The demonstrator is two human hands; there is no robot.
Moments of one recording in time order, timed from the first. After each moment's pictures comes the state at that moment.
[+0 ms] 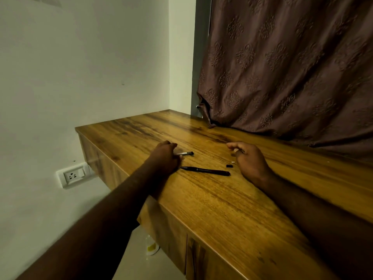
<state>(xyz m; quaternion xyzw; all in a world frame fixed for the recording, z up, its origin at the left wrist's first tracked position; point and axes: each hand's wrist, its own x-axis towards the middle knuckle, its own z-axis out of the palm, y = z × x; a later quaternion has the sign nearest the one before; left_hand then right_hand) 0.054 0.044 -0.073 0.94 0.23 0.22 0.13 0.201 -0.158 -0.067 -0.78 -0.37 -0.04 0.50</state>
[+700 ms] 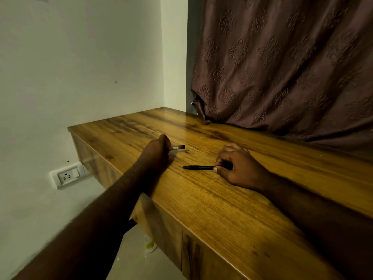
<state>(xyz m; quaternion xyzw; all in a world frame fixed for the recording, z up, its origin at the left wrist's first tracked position) 0.055 0.053 -0.080 0.92 0.22 0.30 0.15 0.198 -0.177 -0.078 -0.77 -0.57 -0.12 0.26</state>
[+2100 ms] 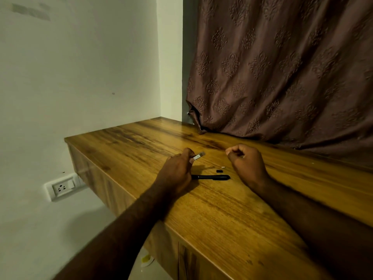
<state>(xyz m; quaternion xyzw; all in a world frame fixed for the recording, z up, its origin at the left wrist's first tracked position) 0.064 -0.022 -0.080 0.92 0.05 0.36 0.17 0.206 -0.178 -0.063 -0.74 -0.35 -0.12 0.56</state>
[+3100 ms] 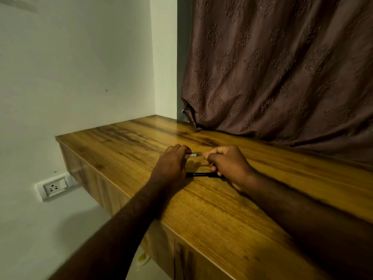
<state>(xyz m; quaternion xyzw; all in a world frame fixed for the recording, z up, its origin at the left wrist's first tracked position) 0.062 -0.024 -0.073 0.91 0.08 0.39 0.14 0.162 -0.164 -0.047 -0.74 -0.31 0.11 0.59</state>
